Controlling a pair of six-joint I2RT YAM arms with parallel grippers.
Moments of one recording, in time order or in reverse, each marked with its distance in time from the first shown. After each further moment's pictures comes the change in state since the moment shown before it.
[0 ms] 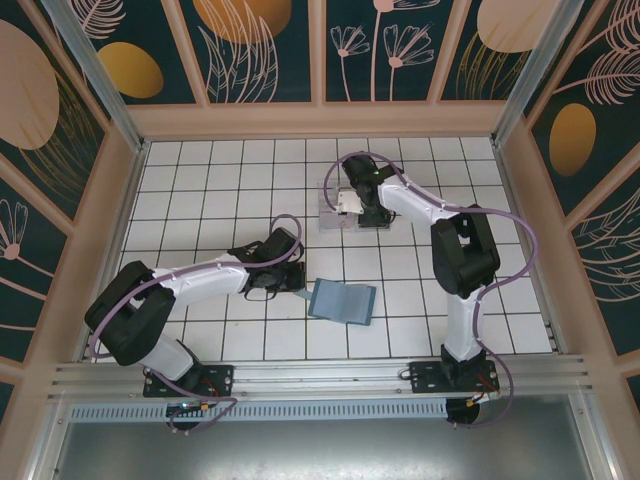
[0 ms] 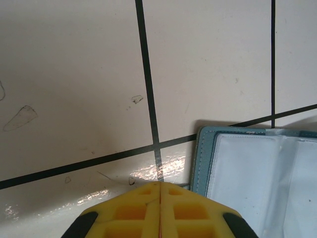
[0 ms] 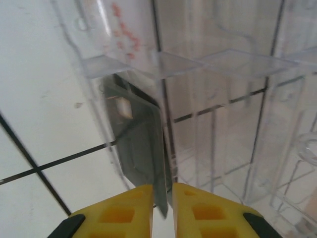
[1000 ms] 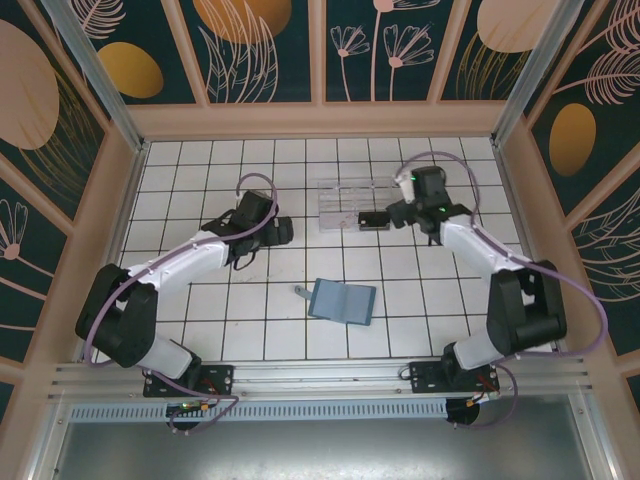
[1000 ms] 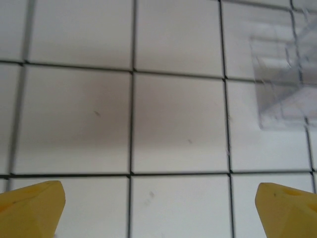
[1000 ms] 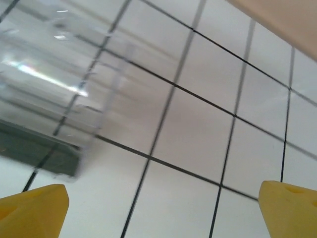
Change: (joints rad) left arm 0.231 -0.037 0.156 -0.031 -0.340 0.187; right arm -0.266 -0.518 -0.614 0.611 -0.136 0.716
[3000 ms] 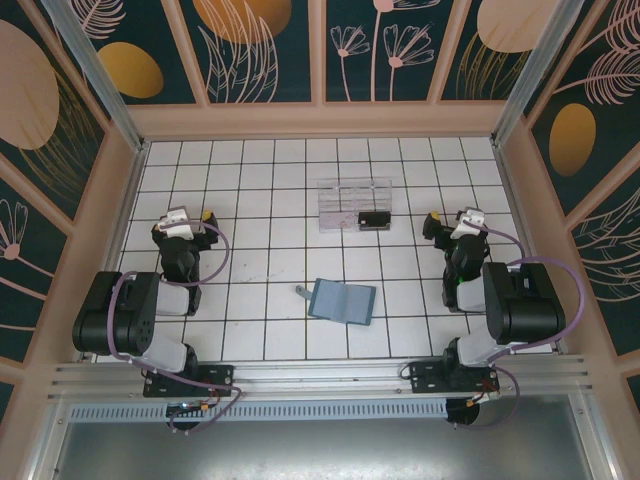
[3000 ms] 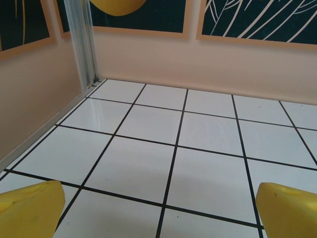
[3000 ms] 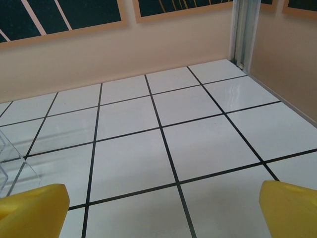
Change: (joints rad) left arm 0.503 0.011 -0.706 1.497 -0.010 0.478; right arm -0.271 0.069 -0.715 1.360 -0.084 0.422
